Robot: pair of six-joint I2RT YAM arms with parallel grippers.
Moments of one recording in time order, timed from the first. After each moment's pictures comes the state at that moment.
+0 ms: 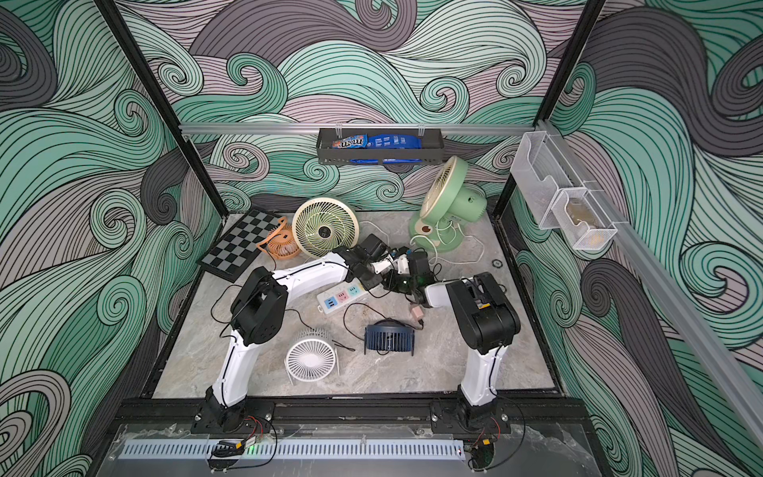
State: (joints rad) left arm -0.76 2.19 1.77 -0.62 -0.15 0.35; right arm 0.32 1.88 0.84 0.42 -0.49 0.59
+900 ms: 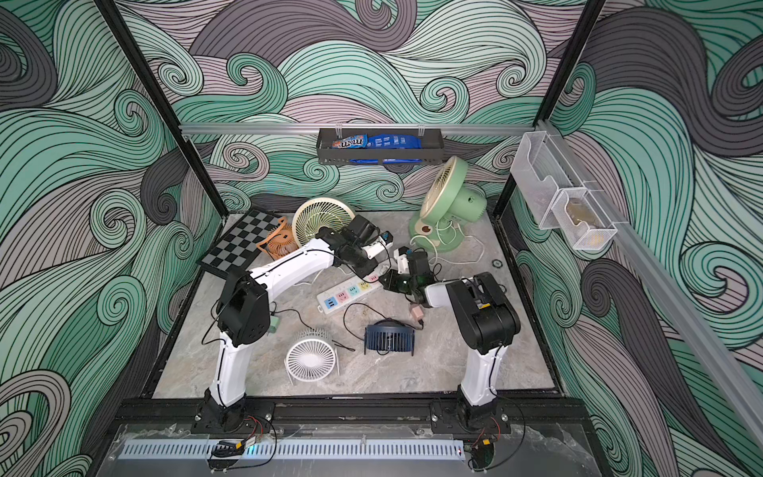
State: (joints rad) left arm -0.68 2.08 1.87 -0.78 0.03 0.30; right arm 0.32 1.88 0.84 0.41 -0.49 0.59
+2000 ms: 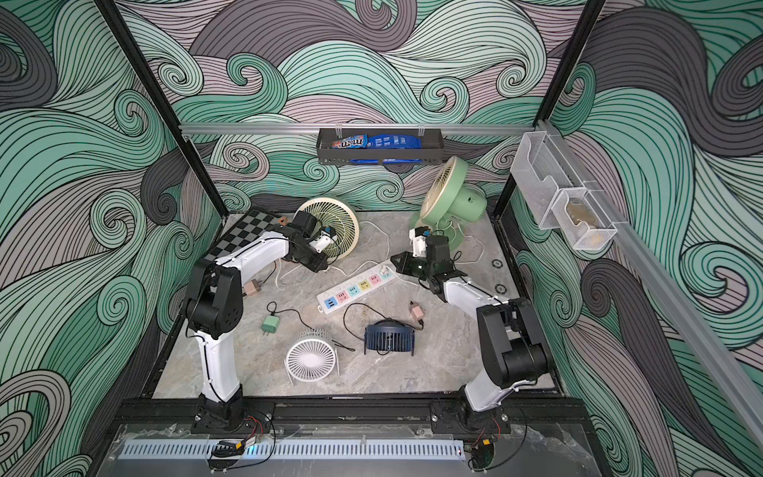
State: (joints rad) left arm -0.34 2.05 1.60 -0.77 0.19 0.27; right arm 0.22 1.60 0.88 0.24 -0.51 0.56
